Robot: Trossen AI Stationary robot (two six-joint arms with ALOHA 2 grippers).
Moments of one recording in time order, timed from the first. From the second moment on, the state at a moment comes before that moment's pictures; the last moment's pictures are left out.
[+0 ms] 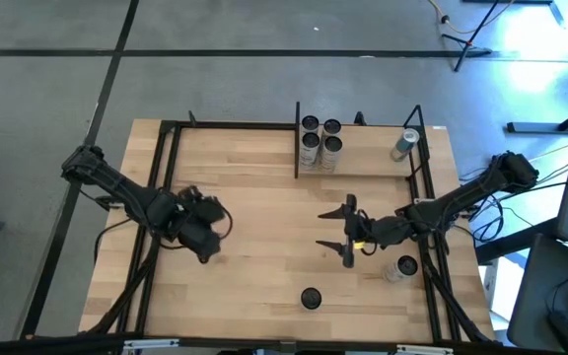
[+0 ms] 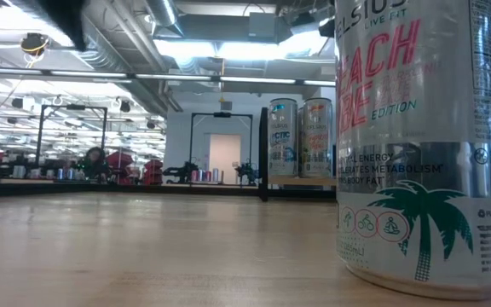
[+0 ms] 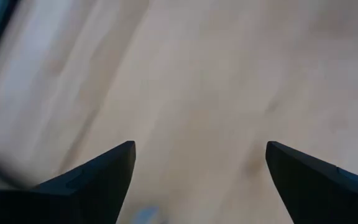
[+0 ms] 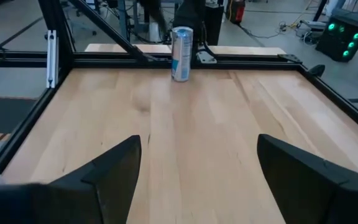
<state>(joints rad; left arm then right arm) -0.49 1.37 1.31 -1.38 -0.44 -0.92 0.45 1.23 0.71 0.19 0.50 0.13</state>
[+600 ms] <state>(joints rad) -0.57 1.13 1.14 -1.57 -0.37 -1.10 0.45 1.23 0.71 0.18 0.48 0.13</state>
